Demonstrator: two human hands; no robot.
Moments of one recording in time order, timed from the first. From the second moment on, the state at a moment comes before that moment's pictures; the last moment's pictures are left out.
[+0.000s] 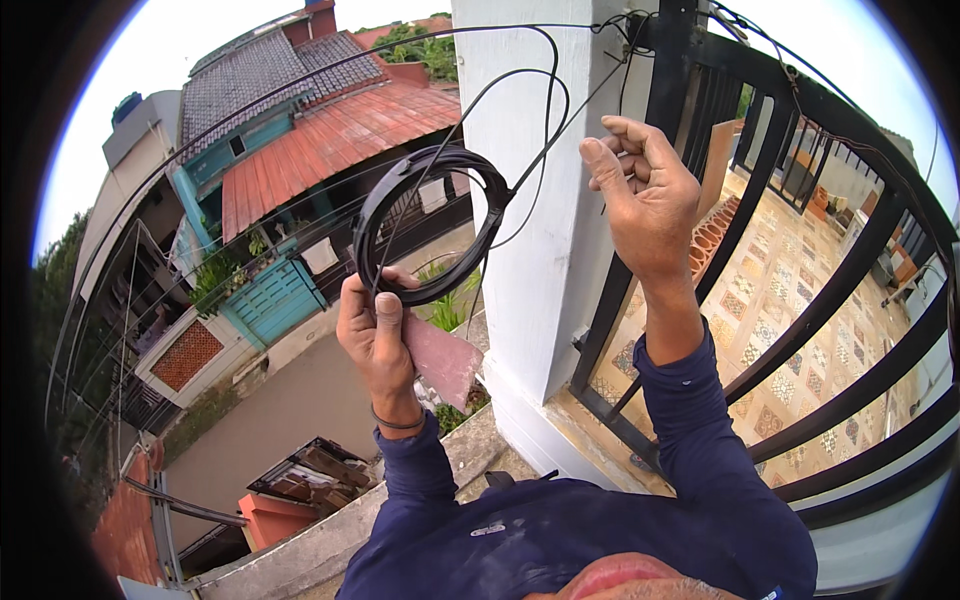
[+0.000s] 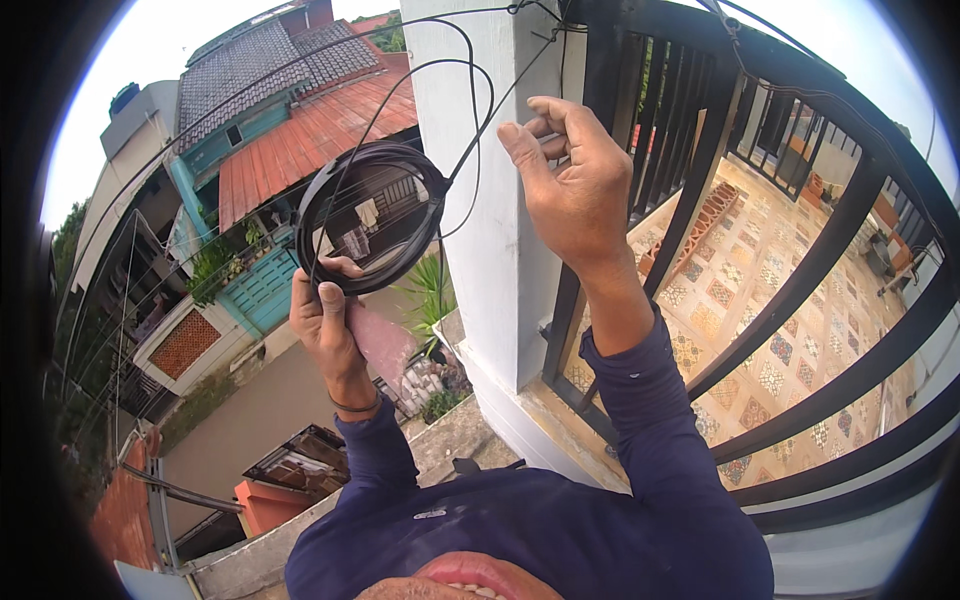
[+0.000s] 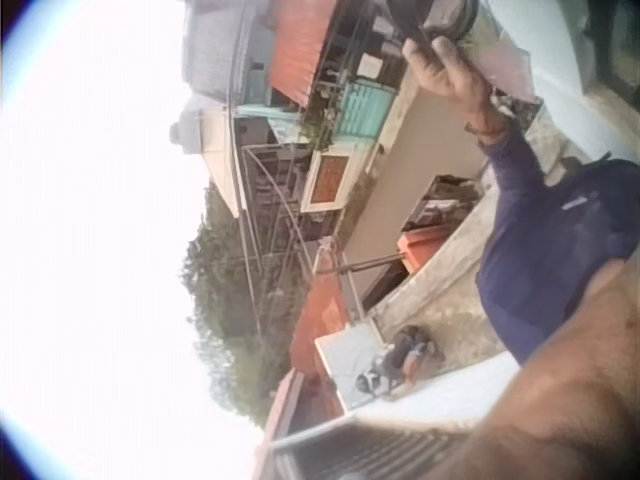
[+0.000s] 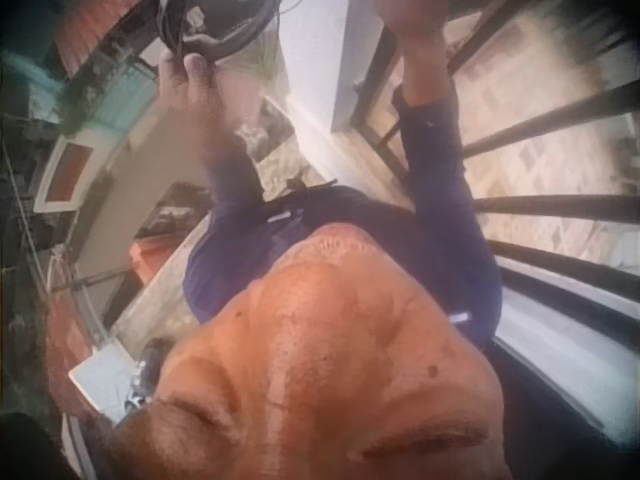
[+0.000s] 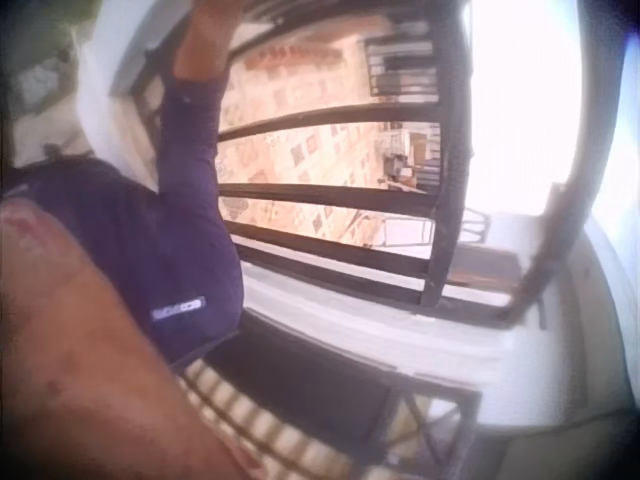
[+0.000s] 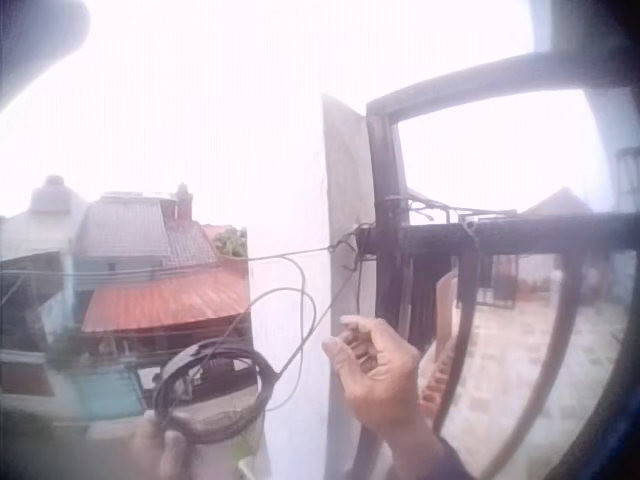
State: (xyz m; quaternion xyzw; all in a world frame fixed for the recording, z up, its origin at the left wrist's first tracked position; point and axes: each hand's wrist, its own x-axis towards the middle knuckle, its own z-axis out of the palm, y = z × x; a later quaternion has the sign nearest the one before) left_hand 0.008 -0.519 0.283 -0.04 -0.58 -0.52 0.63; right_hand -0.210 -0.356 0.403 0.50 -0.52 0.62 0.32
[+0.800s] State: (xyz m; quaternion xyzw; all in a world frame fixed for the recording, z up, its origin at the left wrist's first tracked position) left_hand -0.116 -0.294 0.201 -0.23 -0.81 -0.39 0.37; right_hand -0.168 -0.168 0.348 0.41 -0.67 0.60 0.15
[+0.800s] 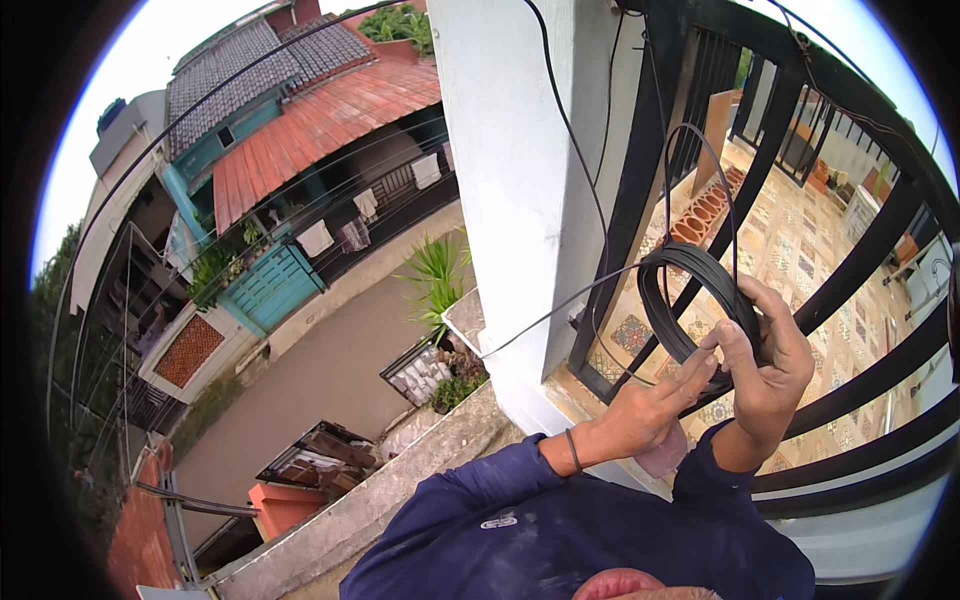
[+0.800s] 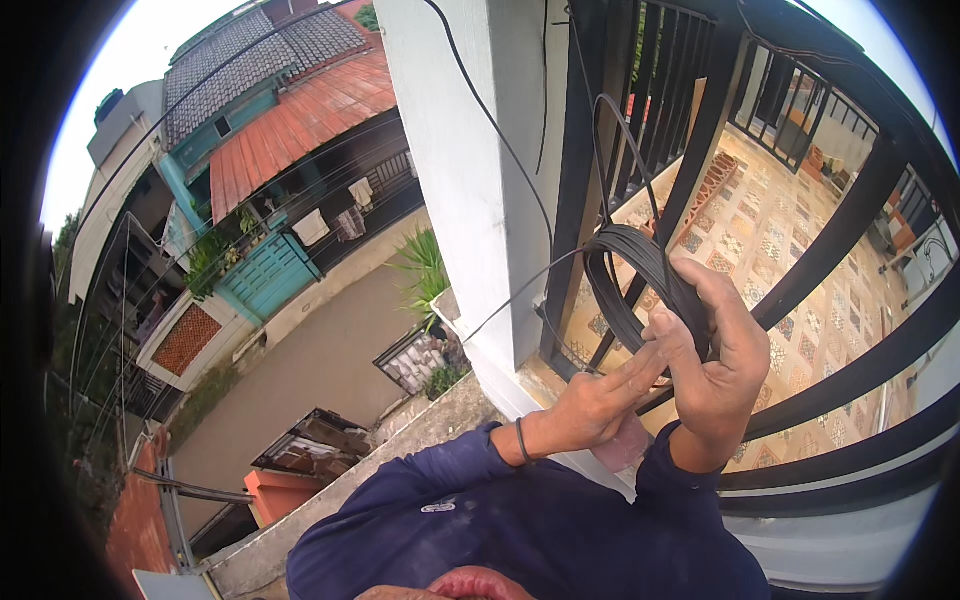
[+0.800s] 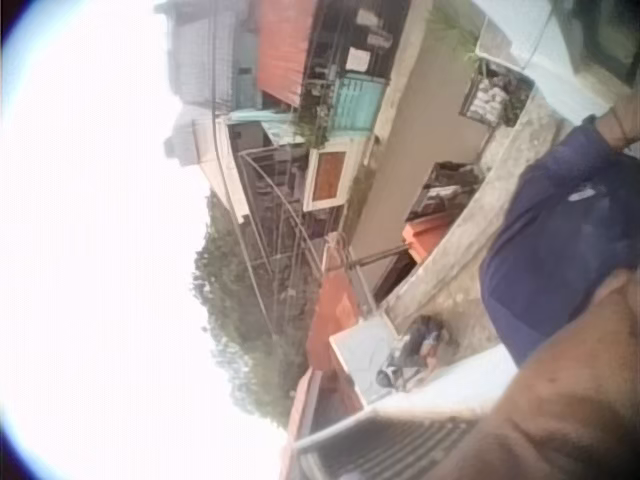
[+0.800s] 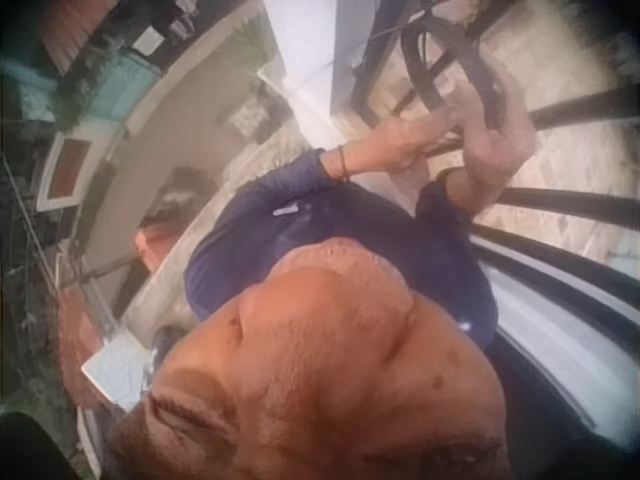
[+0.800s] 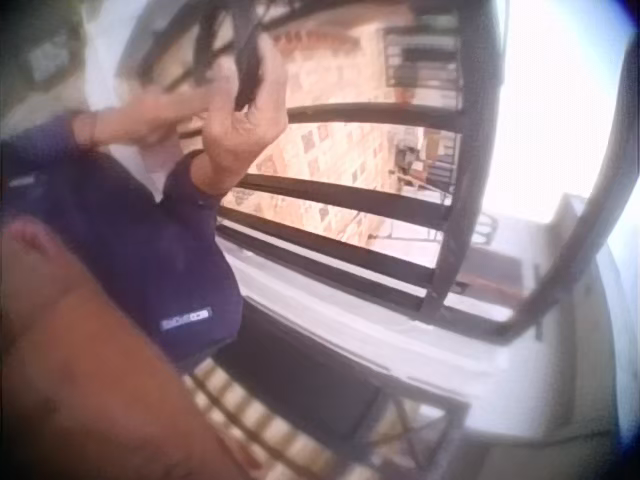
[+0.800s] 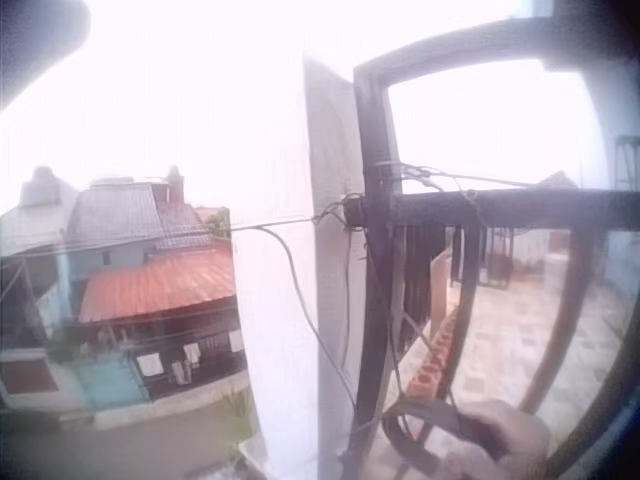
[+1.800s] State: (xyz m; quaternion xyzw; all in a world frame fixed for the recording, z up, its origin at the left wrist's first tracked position) left_hand -0.113 -0.435 0.375 -0.12 -0.73 -0.47 0.48; right_hand -0.166 -0.176 0.287 0.34 -0.70 0.49 0.39
